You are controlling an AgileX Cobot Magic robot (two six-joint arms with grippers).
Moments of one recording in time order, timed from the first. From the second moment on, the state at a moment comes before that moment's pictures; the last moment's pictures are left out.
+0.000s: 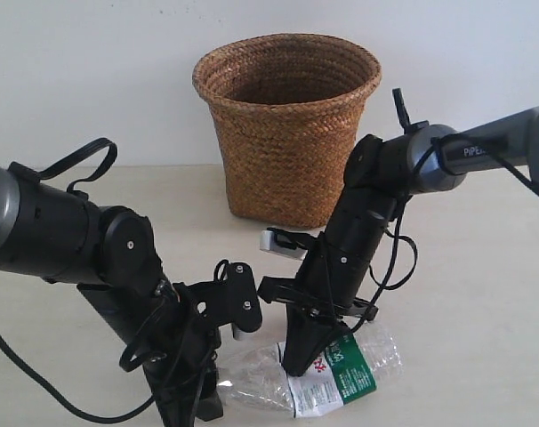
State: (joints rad) left arm -0.64 1.90 -0.98 -0.40 0.55 1.07; right arm 0.44 2.32 -1.57 0.63 1.30 -0.41
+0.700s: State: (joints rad) left arm -0.64 1.90 -0.98 -0.38 0.49 1.07; right arm 0.44 1.71 -1.24 0.38 0.94 -0.70
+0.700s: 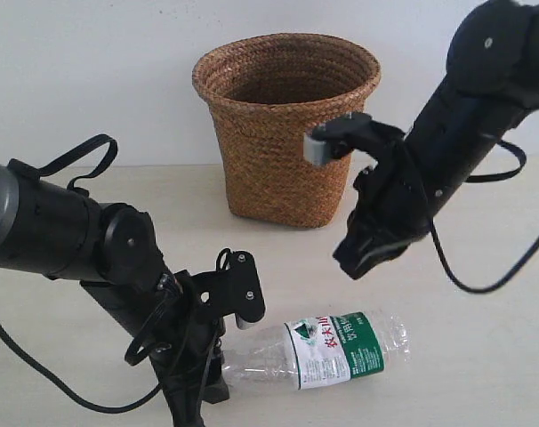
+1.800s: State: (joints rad) left arm -0.64 1.90 -0.98 -0.38 0.49 1.07; right arm 0.53 1.99 -1.33 0.17 1.04 -0.55
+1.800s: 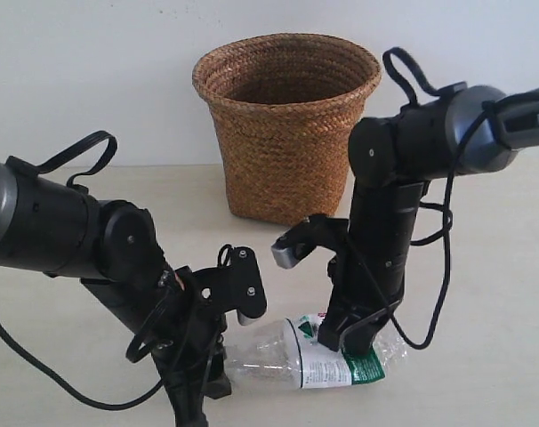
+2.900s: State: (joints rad) left arm -0.64 1.91 -0.98 -0.37 0.51 1.05; right arm 0.55 2.07 -1.33 0.52 0.93 -0.68
